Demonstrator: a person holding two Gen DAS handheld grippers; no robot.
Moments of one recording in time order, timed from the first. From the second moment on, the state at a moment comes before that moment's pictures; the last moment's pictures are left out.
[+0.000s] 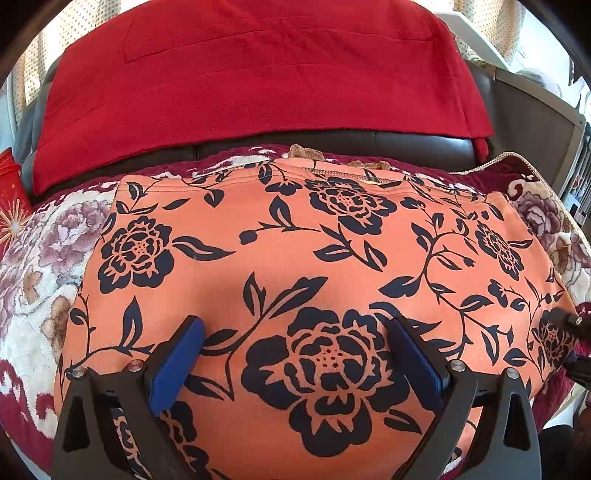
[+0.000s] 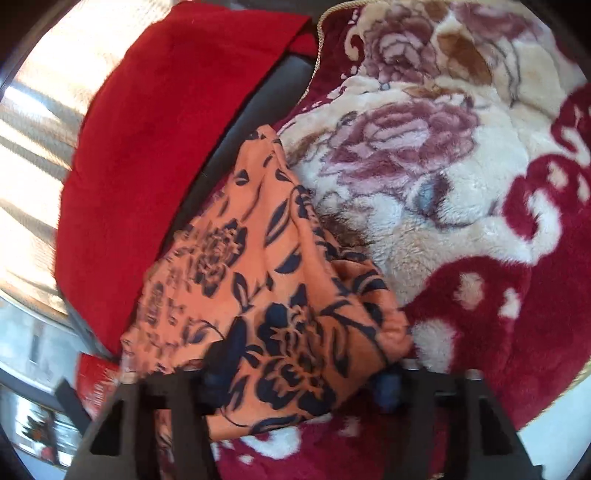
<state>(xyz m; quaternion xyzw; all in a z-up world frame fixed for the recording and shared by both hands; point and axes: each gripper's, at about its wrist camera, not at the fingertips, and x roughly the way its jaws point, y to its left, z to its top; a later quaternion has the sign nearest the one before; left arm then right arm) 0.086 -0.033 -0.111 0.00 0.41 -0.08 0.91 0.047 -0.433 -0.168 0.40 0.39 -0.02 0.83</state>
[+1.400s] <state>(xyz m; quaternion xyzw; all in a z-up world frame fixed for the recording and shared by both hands) 0.050 0.216 -0.098 -0.36 0.35 0.17 0.85 0.104 -0.150 -0.057 0.09 0.38 0.19 0.90</state>
